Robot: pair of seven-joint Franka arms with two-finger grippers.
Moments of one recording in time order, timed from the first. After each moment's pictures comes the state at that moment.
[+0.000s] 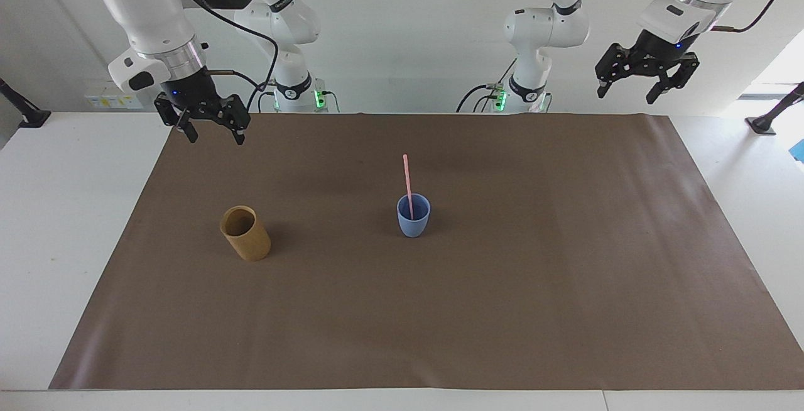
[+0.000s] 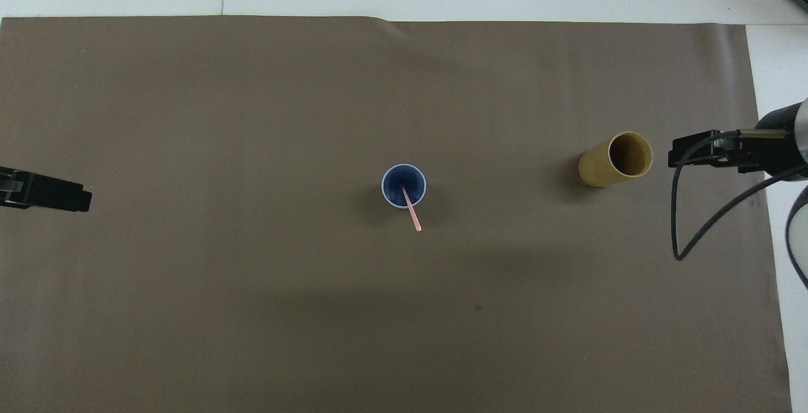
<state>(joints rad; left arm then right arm) -0.12 -0.09 0.02 -1.52 -0.04 1.42 0.08 -0.11 -0.03 0.11 -1.67 0.02 1.69 0.10</state>
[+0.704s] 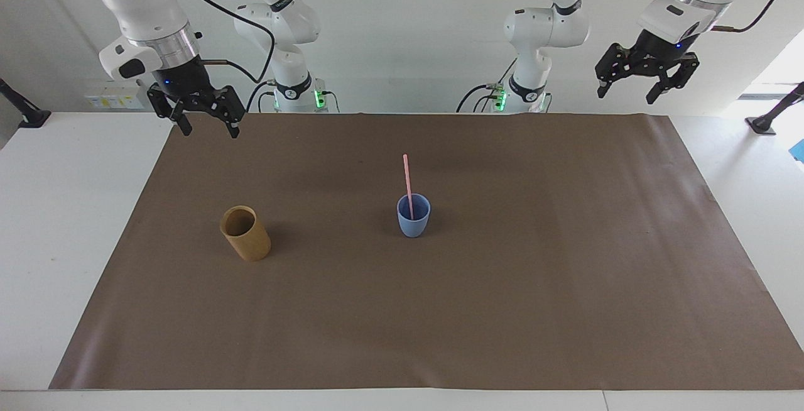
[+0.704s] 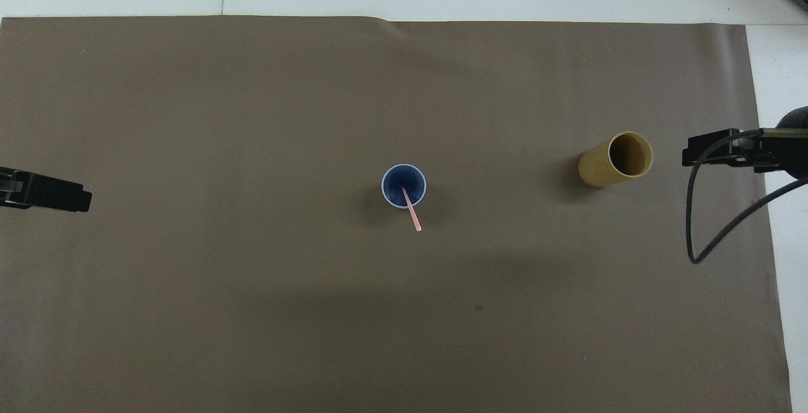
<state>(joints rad) -0.12 -0.09 0.02 -1.52 -0.04 1.42 0.08 -0.03 -0.05 0.02 -1.63 0.02 1.65 0.10</state>
